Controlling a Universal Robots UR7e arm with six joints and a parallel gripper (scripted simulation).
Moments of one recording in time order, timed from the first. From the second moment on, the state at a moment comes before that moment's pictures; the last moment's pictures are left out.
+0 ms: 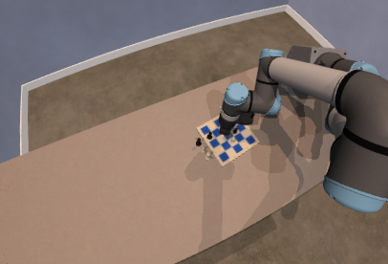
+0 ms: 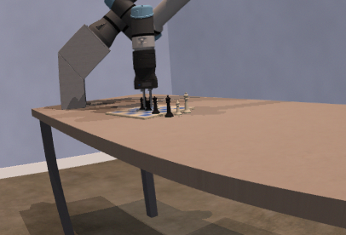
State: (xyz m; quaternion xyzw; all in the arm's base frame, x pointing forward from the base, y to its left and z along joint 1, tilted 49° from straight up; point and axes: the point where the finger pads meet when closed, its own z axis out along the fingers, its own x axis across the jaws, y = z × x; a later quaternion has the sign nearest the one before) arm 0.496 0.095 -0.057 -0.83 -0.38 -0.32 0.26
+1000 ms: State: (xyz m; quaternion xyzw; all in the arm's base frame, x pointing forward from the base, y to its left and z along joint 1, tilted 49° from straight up) arm 0.496 0.095 -0.057 -0.83 -0.38 -0.32 0.26
